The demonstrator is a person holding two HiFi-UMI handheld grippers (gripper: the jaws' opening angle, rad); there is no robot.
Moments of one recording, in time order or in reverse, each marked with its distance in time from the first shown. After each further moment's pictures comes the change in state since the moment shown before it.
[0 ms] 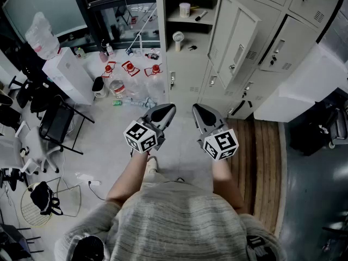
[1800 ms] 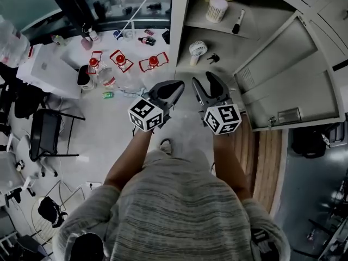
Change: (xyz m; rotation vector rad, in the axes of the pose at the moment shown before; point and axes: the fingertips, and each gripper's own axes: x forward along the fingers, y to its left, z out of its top) left arm 0.160 0.282 -0.024 -0.089 0.071 -0.082; right arm 0.287 -0.198 -0.085 0.093 0.123 -0.161
